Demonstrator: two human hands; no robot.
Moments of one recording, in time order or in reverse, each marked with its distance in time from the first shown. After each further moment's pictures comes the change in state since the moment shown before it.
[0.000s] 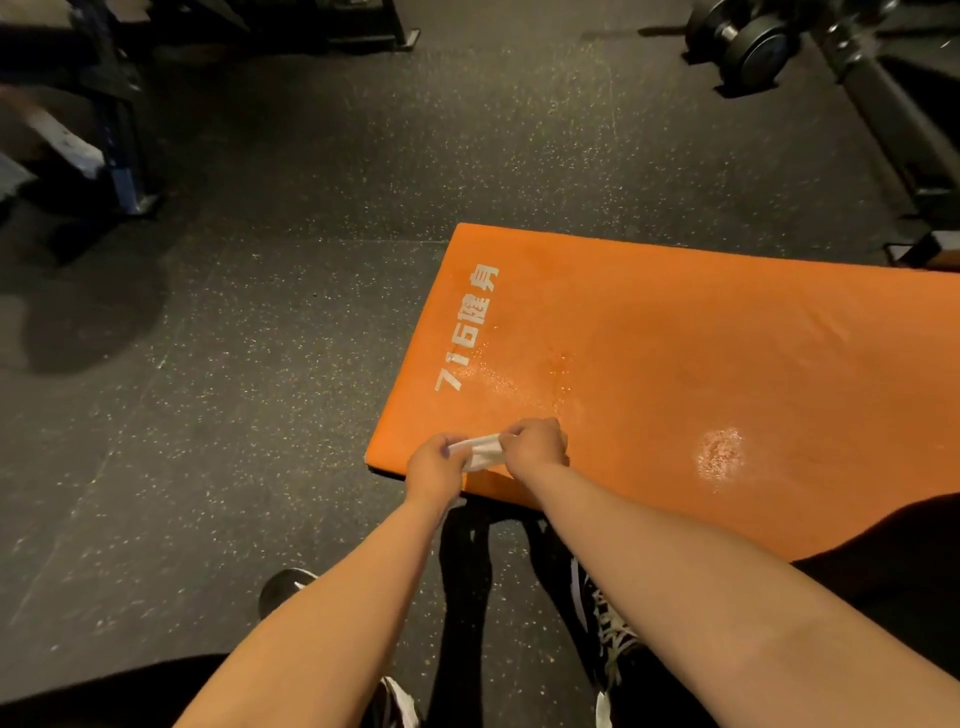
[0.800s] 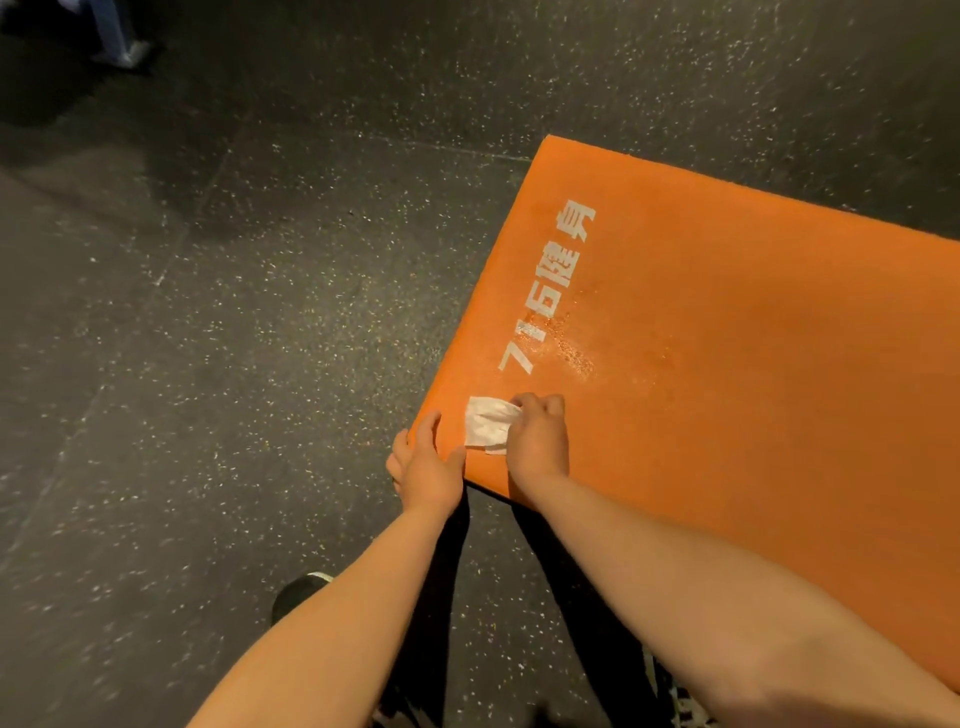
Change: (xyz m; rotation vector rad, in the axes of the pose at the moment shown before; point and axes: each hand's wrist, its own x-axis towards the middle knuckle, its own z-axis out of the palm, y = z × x) left_hand 0.092 -0.095 -0.031 0.066 0.112 -0.255; right_hand 0.079 -0.030 0.127 -0.069 0.003 -0.278
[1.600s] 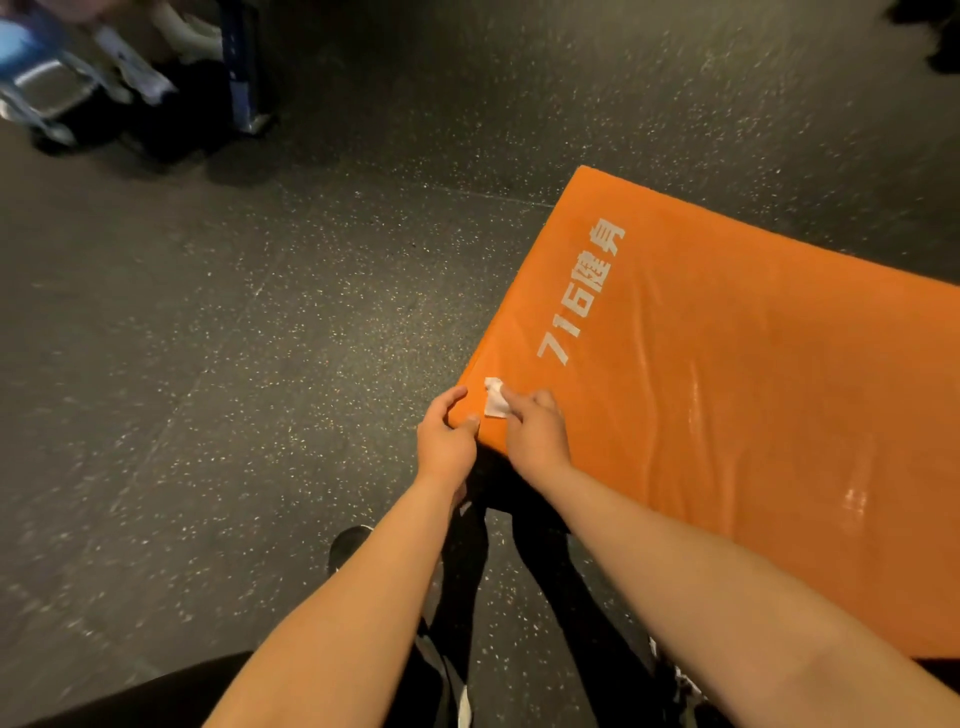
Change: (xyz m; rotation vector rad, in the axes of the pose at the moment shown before) left_hand -0.078 0.036 -0.063 -0.617 0.068 0.057; right_hand -0.070 -0.047 -0.024 0.099 -0.081 -0.254
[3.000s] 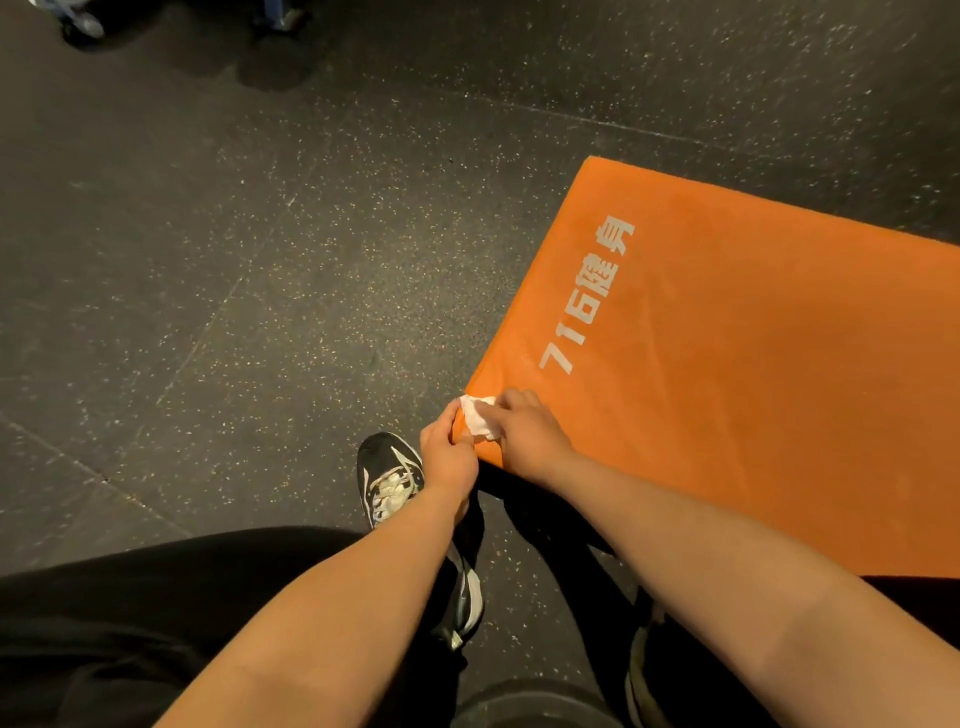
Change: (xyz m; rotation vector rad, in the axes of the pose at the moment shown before) left_hand -0.063 -0.094 -0.041 0.170 0.105 -0.117; right_hand -0.068 0.034 0.043 -0.532 -0.438 -0.362
